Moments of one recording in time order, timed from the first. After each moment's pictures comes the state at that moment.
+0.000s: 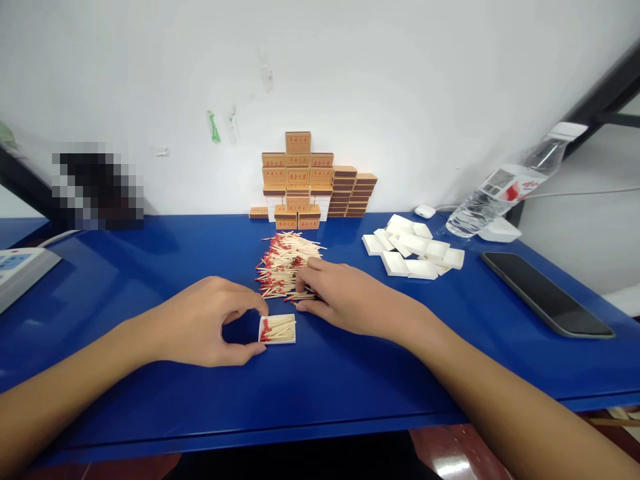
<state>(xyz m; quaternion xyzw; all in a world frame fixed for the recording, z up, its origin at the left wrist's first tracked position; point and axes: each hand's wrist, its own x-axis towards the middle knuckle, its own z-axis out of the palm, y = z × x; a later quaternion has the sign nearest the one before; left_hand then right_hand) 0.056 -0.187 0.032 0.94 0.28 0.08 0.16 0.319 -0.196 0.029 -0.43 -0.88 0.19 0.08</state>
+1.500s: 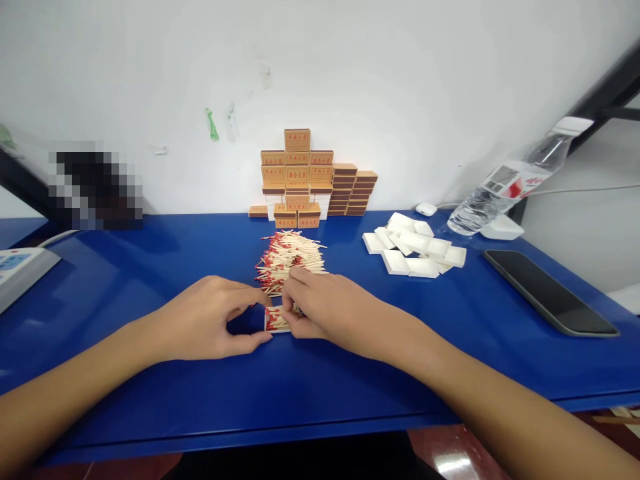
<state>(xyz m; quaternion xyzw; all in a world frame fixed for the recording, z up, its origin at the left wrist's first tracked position) 0.058 -0.187 0.027 0.94 0.30 0.08 0.15 0.298 -0.212 0.030 -0.39 -0.90 0.17 0.11</state>
